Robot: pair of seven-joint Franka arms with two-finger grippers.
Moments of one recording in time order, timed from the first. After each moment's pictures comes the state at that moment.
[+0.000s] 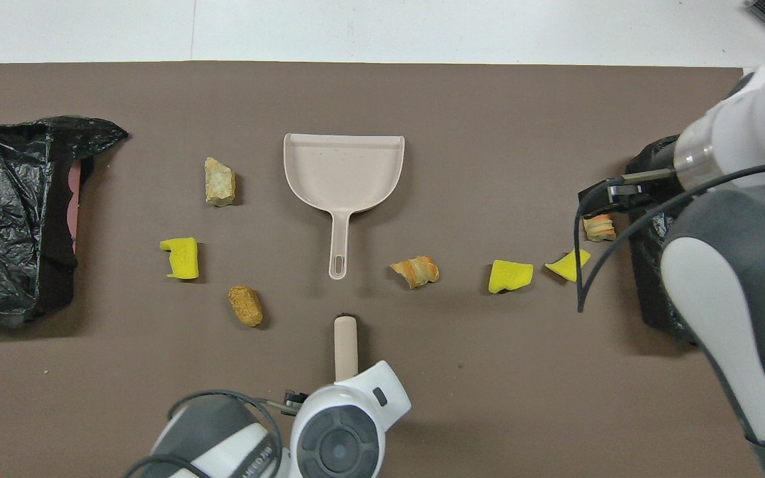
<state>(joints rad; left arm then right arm) -0.13 -0.21 -0.79 -2.31 -0.18 2.01 -0.49 0.13 0.12 0.05 -1.53 -0.01 1.65 0.10</state>
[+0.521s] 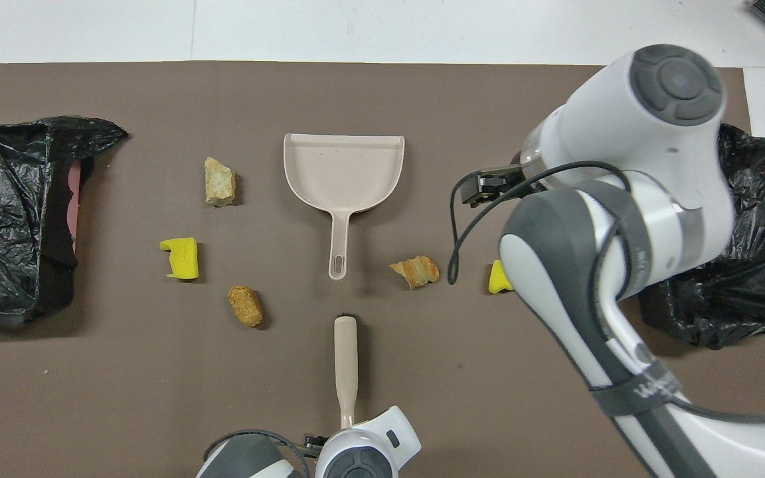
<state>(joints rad) -0.15 -0.21 -0.86 -2.43 -0.30 2.10 -0.51 0.30 0.29 0.05 -1.53 0.06 1.86 0.29</state>
